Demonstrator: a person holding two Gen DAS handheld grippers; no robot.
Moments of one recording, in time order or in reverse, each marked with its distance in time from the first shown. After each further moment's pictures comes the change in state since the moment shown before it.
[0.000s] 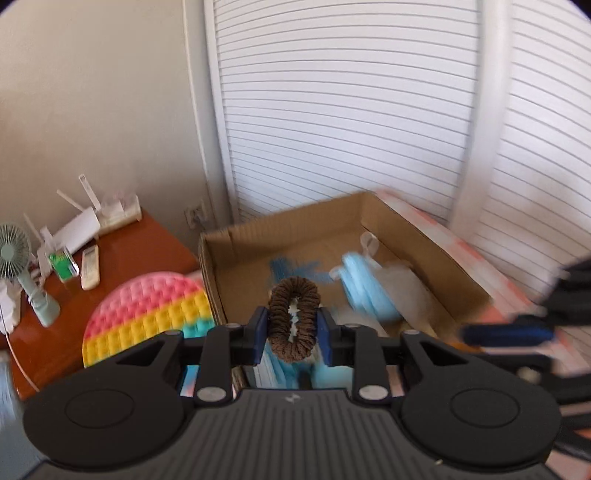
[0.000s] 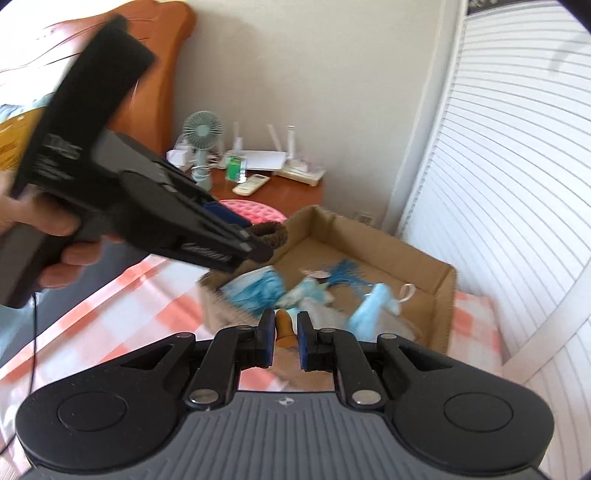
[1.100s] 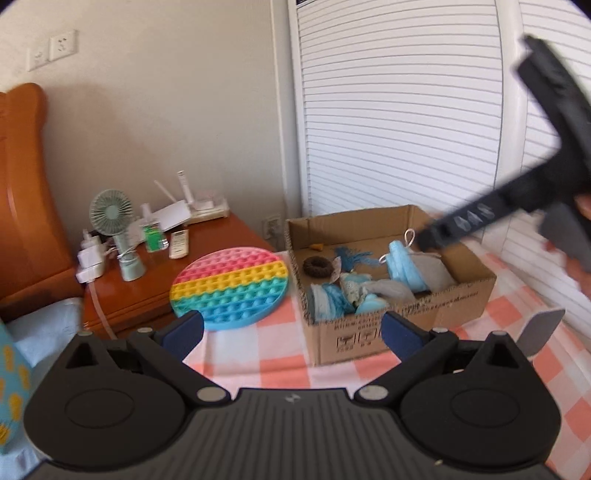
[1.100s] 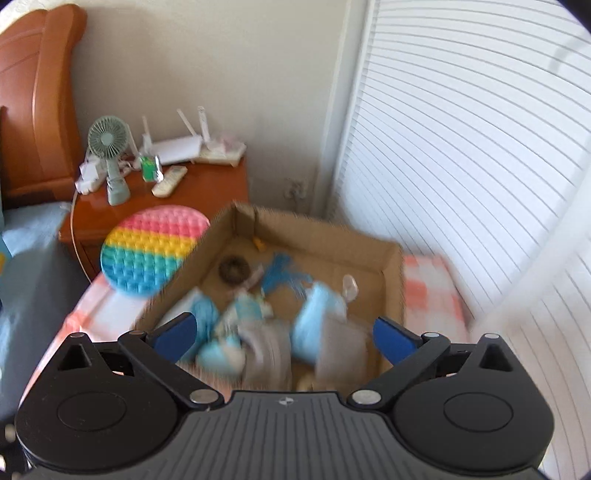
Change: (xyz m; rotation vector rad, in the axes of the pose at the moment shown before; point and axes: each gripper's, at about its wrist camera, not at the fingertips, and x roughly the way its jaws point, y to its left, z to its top) left arm -0.129 -0.014 -0.092 -0.134 -0.113 0.225; right arm 0.040 -0.030 0.054 0.222 0.140 -0.194
